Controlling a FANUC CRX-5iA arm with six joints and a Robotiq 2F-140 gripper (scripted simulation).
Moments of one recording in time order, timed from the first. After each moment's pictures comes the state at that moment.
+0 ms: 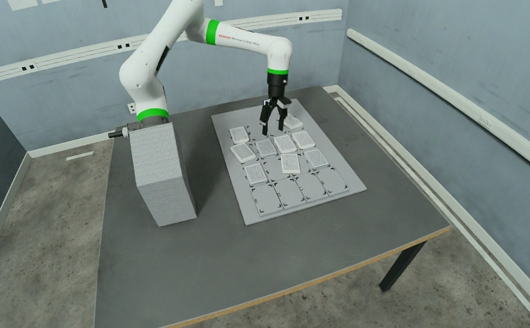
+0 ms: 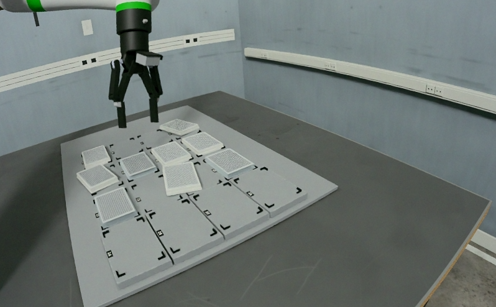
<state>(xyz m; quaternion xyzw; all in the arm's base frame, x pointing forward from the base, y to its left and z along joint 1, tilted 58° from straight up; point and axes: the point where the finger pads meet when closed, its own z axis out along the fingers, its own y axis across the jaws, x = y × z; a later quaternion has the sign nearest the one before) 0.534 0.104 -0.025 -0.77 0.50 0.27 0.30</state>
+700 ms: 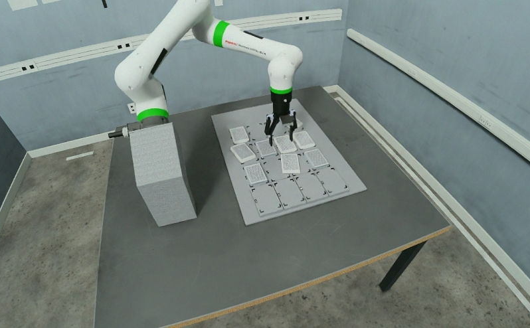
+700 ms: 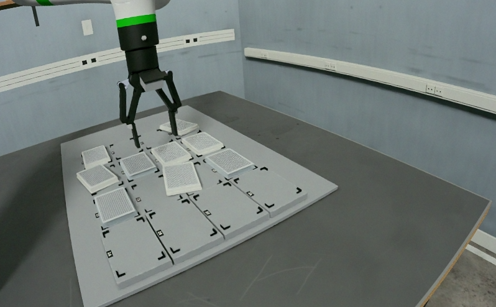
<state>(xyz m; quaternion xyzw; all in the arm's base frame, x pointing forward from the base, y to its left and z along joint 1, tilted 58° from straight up) 0.560 0.113 -0.082 -0.60 0.63 0.33 0.36</state>
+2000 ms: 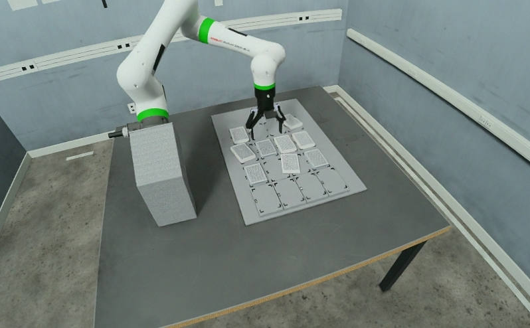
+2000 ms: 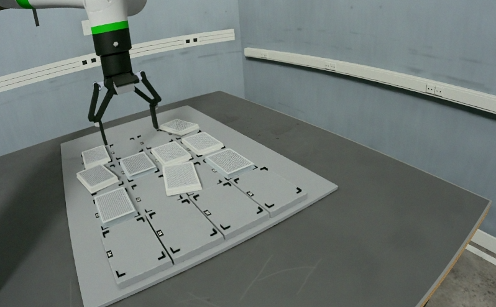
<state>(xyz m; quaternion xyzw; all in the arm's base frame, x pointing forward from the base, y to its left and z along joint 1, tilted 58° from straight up) 0.509 0.155 -0.028 -0.60 0.63 0.33 0.36</state>
